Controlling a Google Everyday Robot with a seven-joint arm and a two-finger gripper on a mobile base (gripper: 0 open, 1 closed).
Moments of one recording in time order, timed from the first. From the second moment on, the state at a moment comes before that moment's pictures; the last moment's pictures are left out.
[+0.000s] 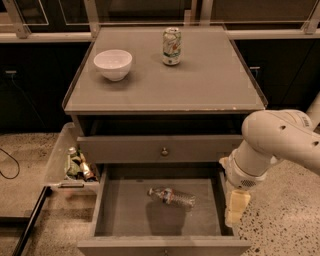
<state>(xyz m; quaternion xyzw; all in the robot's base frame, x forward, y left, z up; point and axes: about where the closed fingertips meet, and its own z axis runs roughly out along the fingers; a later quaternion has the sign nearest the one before) 0.430 -0.206 0.663 -0.64 0.77 0.06 0.07</state>
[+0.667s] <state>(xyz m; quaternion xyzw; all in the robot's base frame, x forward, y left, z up) 0.432 -0.199 0.606 -0.62 0.77 0.08 0.15</state>
